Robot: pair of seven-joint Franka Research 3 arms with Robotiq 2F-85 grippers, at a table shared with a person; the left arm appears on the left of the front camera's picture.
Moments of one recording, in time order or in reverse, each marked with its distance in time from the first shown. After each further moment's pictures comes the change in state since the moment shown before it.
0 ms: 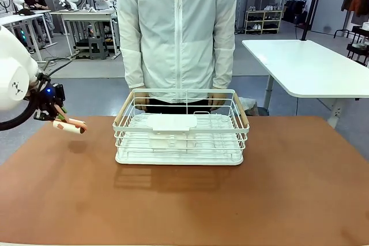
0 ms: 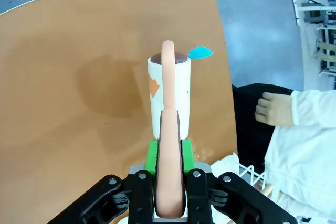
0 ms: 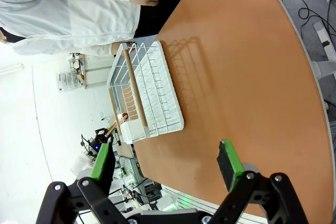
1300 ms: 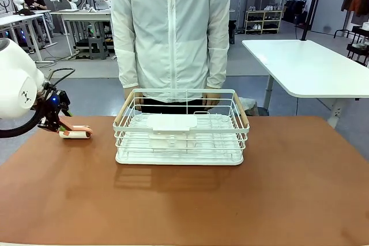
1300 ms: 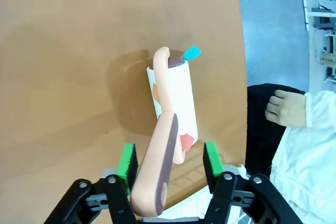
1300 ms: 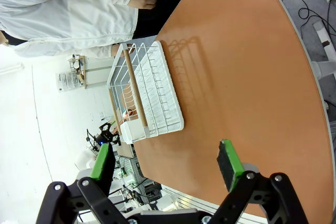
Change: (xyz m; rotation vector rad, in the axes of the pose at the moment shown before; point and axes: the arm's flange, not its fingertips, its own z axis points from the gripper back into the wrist) left arm 0.003 0.006 -0.037 0.033 0.024 0.055; right arm 0.000 0.000 0.000 0.000 0.000 0.000
